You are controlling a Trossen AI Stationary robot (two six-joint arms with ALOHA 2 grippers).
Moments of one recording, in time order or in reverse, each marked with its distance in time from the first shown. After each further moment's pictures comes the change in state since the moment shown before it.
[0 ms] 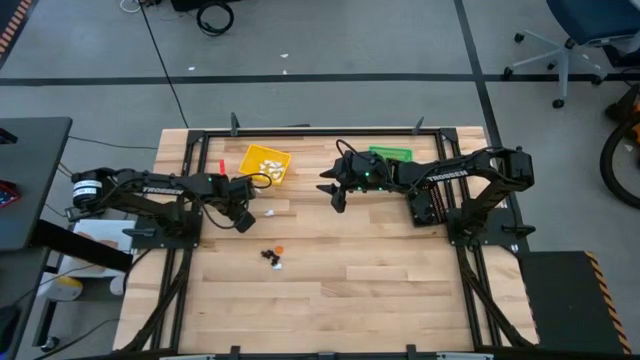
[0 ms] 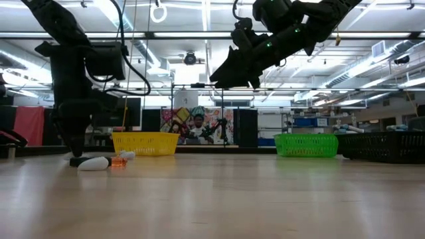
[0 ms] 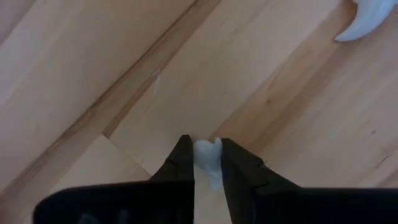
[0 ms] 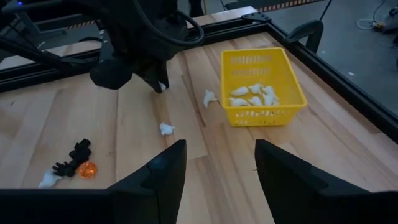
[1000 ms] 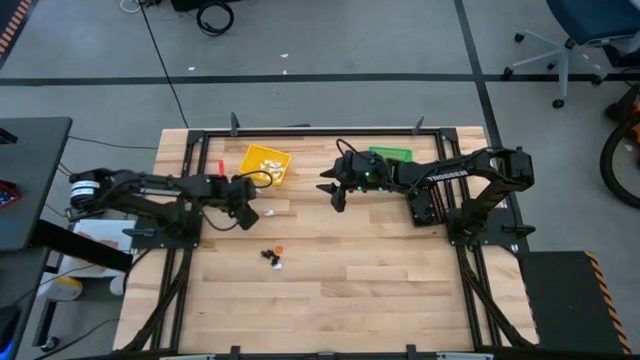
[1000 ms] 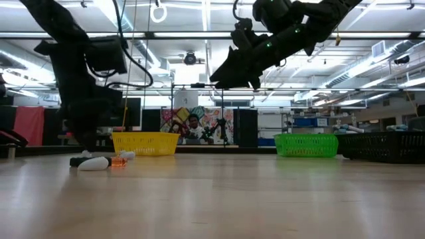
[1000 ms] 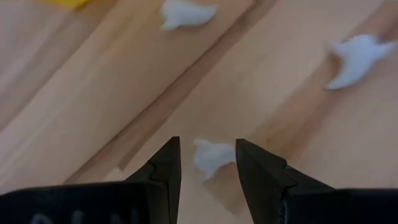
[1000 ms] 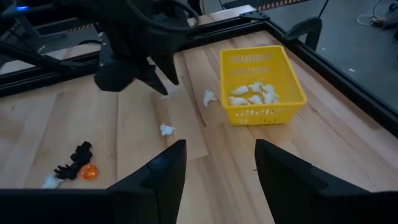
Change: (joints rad) left arm -0.025 -0.027 -0.001 0.073 -0.106 -0.011; right arm -0.001 0.000 -0.001 0.000 0.000 0.024
